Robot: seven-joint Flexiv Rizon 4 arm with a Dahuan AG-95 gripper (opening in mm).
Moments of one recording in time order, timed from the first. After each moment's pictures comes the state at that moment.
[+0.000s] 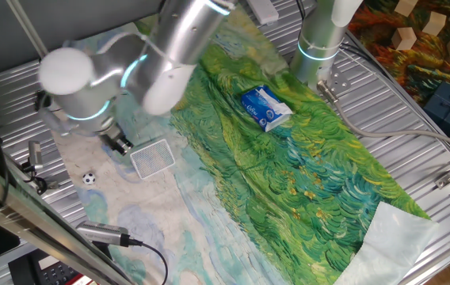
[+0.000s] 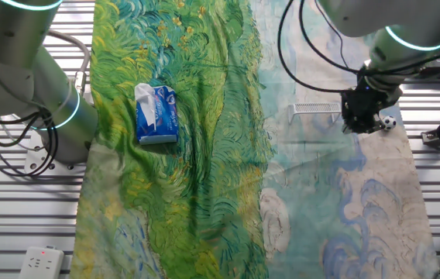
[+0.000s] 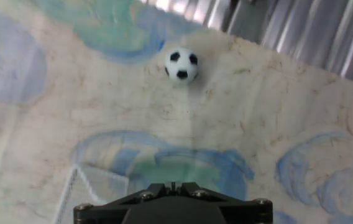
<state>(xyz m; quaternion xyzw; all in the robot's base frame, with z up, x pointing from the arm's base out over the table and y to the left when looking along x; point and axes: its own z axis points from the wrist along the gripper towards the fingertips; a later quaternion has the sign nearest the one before) 0.671 -0.005 0.049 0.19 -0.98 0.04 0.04</state>
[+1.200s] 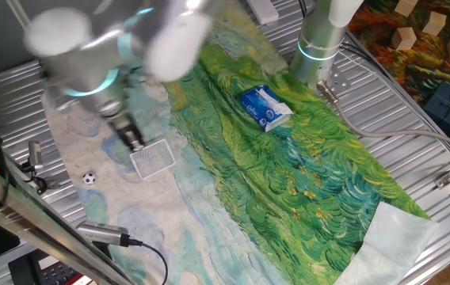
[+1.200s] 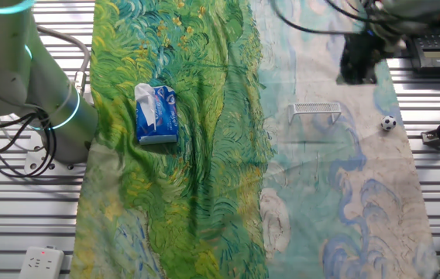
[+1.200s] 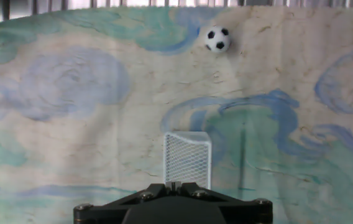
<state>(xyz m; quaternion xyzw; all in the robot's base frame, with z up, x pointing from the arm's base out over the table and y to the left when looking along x) 0.610 0.079 0.150 0.02 -1.00 -0.01 0.01</state>
